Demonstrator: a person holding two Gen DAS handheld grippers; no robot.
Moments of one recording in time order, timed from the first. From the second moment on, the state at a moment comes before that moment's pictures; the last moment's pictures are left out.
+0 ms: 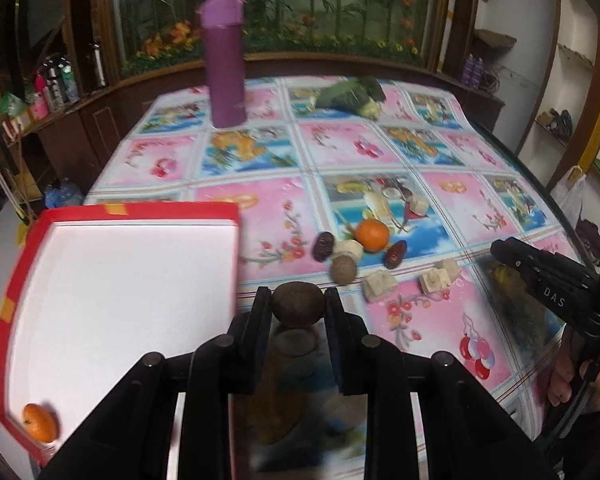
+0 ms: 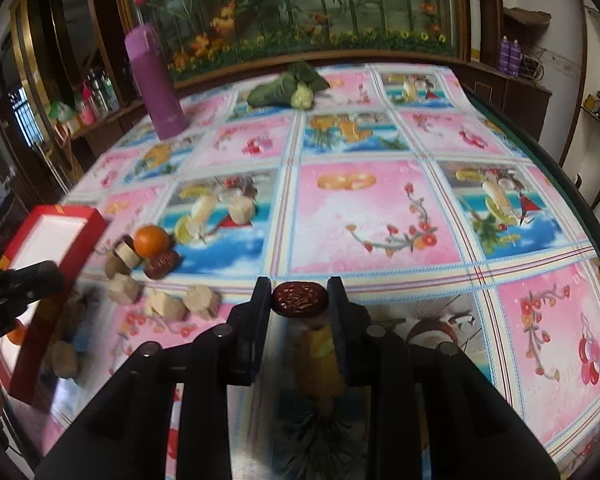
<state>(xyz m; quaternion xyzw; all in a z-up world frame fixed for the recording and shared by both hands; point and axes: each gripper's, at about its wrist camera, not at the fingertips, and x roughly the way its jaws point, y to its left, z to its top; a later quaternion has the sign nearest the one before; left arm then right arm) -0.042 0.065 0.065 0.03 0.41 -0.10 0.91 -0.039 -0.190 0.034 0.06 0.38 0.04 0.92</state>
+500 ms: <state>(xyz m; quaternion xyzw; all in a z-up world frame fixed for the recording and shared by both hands) -0.054 0.217 0.085 -0.01 0.39 0.07 0.92 -0.029 -0.036 0.075 0.04 0.38 0.21 0.90</state>
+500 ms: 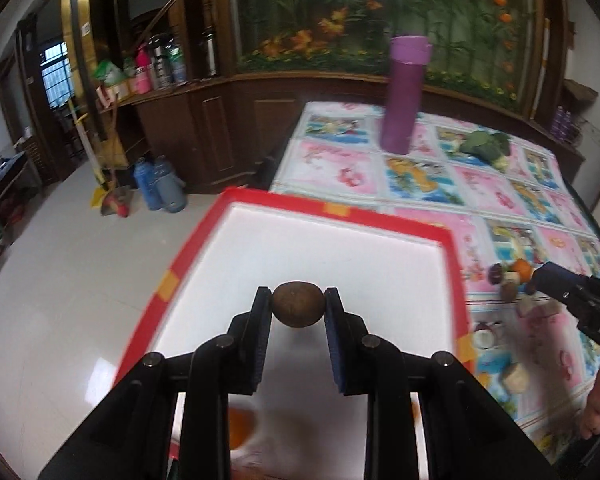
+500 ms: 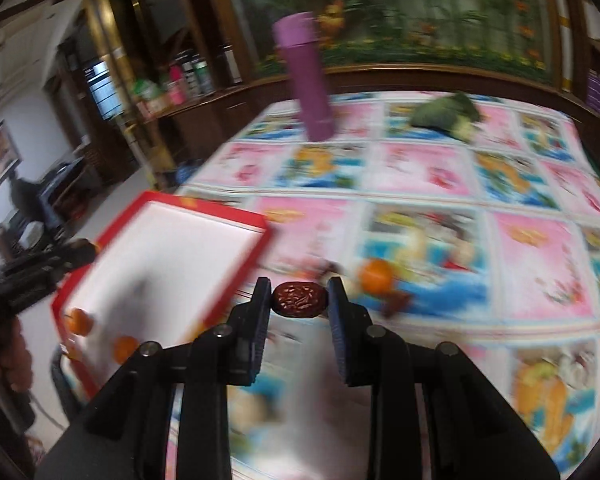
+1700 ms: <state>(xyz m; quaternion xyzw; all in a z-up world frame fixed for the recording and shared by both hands) -0.056 0.279 0.046 -0.03 0.44 0.15 0.88 0.002 0.093 0.041 -0.02 0.46 0.27 0.85</state>
